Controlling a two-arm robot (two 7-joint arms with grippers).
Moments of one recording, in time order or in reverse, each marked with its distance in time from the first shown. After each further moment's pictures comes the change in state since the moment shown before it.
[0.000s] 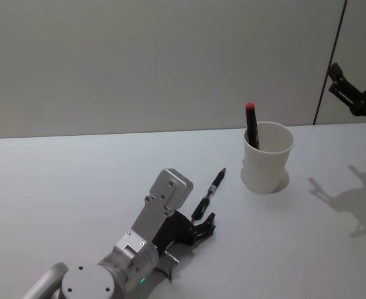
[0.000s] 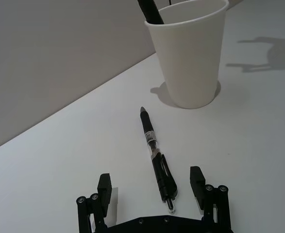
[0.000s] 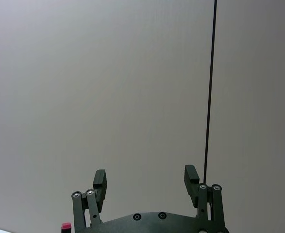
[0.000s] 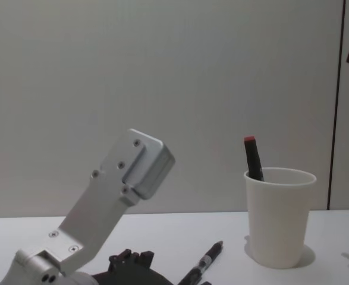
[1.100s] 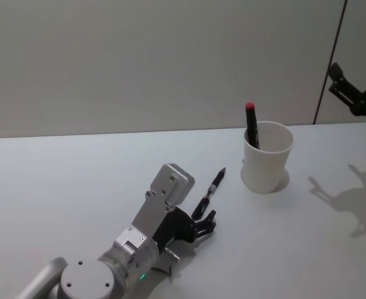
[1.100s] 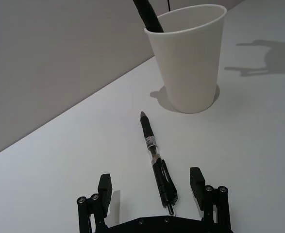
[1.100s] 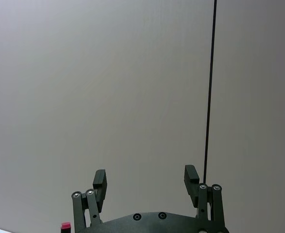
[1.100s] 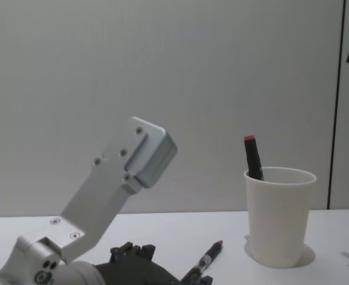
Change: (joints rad) left arm -0.011 0.011 0.005 -0.026 -0.010 0.025 0.001; right arm 0.000 0.000 0.000 0.000 0.000 0.000 0.000
